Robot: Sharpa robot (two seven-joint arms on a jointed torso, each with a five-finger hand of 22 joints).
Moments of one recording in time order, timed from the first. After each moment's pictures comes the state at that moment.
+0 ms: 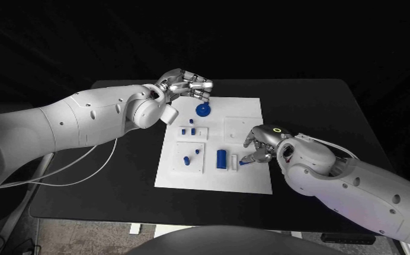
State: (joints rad) left arm 1.22 -0.74 -0.13 1.23 -0.21 -0.07 0.32; left_hand 1.32 0.03 -0.16 -0.04 0.12 1.01 0.15 0.07 0.06 1.16 0.13 0.06 0.06 1.17 0.12 0.06 0.08 0.09 1.05 0.10 0.23 0.08; right arm 0.86 -0.70 0.13 1.55 -1.80 -0.09 -0.41; right_hand 1.25 -0.18 0.12 -0.03 0.22 1.09 0.09 0.06 0.07 1.32 -0.01 1.04 1.22 1.46 -0.07 0.99 1.12 0.06 1.46 -0.09 0.82 1.31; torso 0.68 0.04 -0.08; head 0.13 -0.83
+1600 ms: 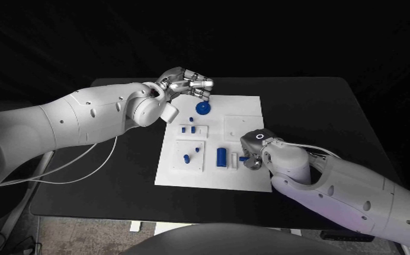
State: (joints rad) left arm 1.22 -0.73 -0.13 1.23 -0.22 -0.06 0.31; left_hand 1.32 0.03 -0.16 -0.04 0.12 1.01 0.15 0.07 0.06 1.16 0.13 0.06 0.06 1.17 0.12 0.06 0.08 0.09 1.05 0.10 0.23 0.08; right arm 0.88 -0.61 0.06 1.51 -2.09 0.12 -0.49; right_hand 1.07 -0.15 0.48 -0.14 0.34 1.22 0.06 0.06 0.07 1.32 -0.03 1.02 1.21 1.46 -0.07 0.99 1.12 0.06 1.47 -0.09 0.82 1.31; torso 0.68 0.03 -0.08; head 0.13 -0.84
